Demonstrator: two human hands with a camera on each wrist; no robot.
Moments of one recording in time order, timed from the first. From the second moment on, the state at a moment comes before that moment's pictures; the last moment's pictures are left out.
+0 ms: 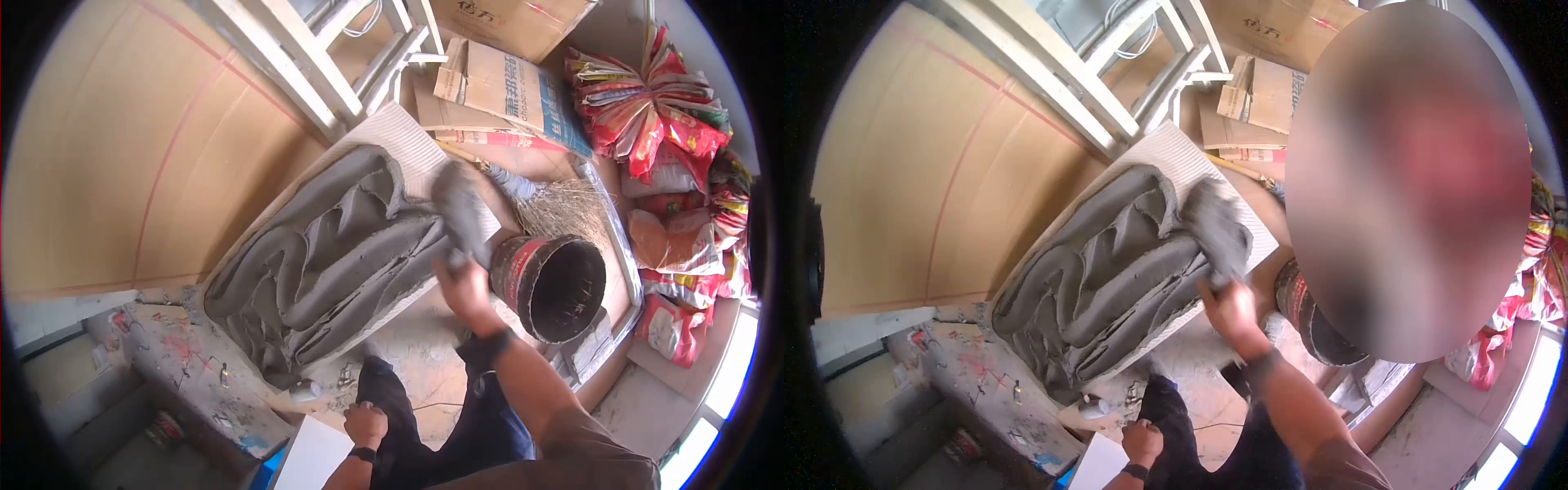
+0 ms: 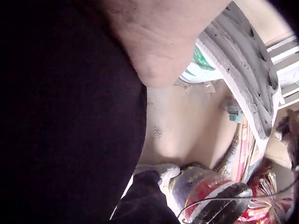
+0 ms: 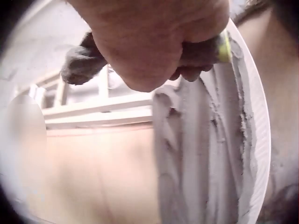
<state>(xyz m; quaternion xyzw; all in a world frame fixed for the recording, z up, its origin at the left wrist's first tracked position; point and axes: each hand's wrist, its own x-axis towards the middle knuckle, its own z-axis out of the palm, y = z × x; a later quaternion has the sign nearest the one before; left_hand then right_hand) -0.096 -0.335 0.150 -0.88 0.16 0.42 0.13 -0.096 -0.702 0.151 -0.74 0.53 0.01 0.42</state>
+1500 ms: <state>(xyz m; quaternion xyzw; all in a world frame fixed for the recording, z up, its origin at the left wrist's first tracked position) -0.173 -0.389 0.121 -0.87 0.21 0.40 0.19 -0.416 -0.828 -0.108 -0.15 0.74 -0.01 0.65</state>
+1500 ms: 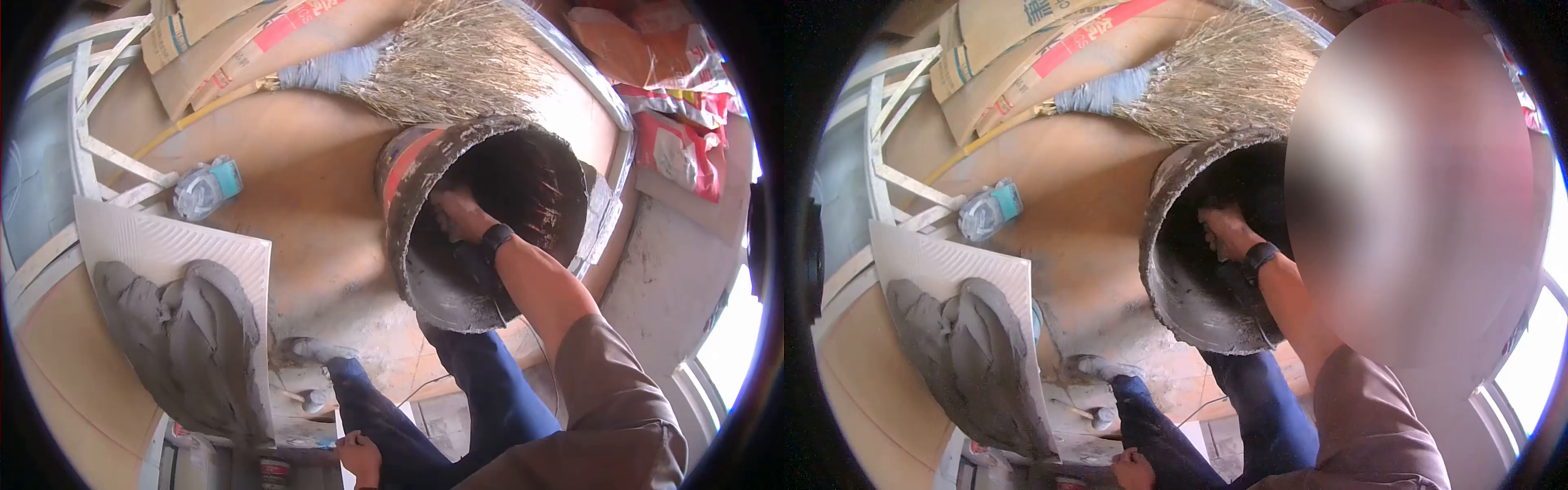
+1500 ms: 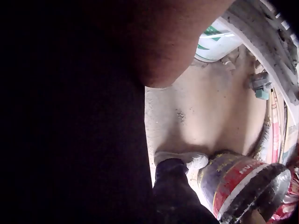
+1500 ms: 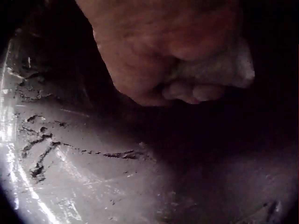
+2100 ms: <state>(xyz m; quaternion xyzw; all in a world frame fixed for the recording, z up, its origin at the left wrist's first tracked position) -0.148 -0.339 0.124 -0.87 0.29 0.39 0.12 -0.425 -0.739 0.166 -0.40 0.76 -0.15 0.48</state>
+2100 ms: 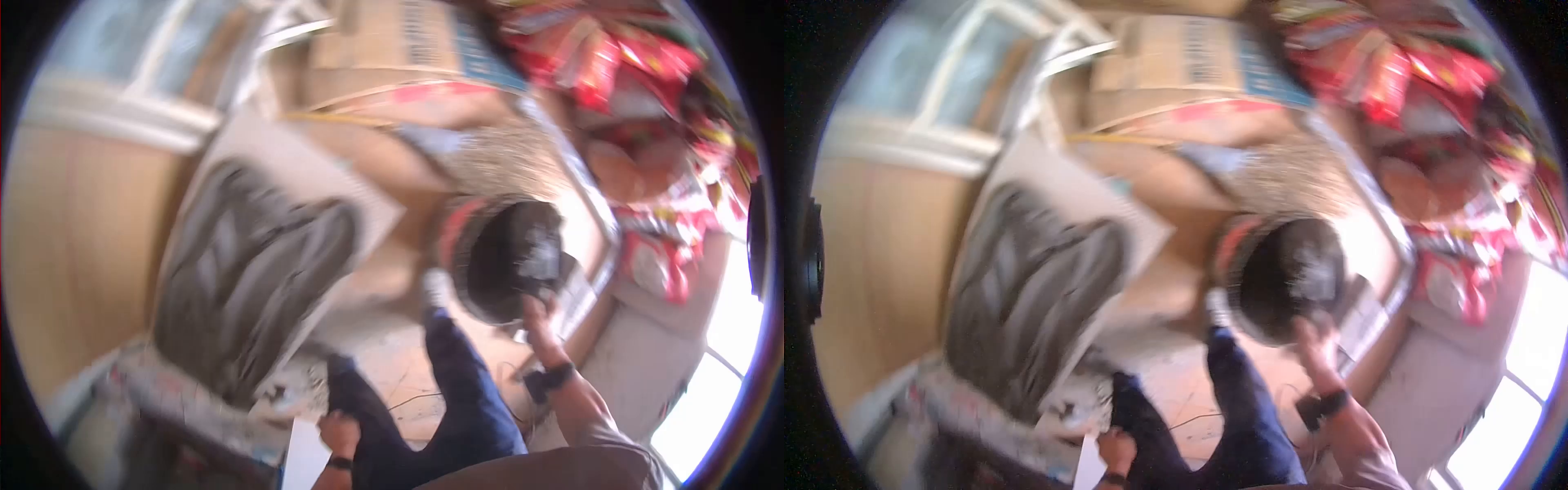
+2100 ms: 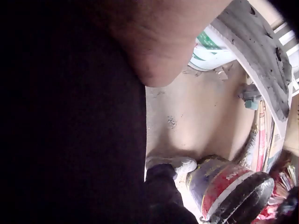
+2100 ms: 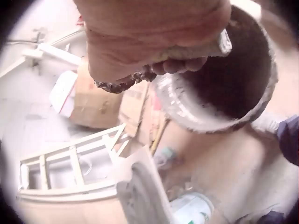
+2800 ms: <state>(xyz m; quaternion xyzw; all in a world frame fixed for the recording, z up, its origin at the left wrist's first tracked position) -0.068 -0.303 0.162 -0.89 0.07 0.45 0.02 -0.087 -0.686 0.229 -0.88 0.38 0.09 0.26</state>
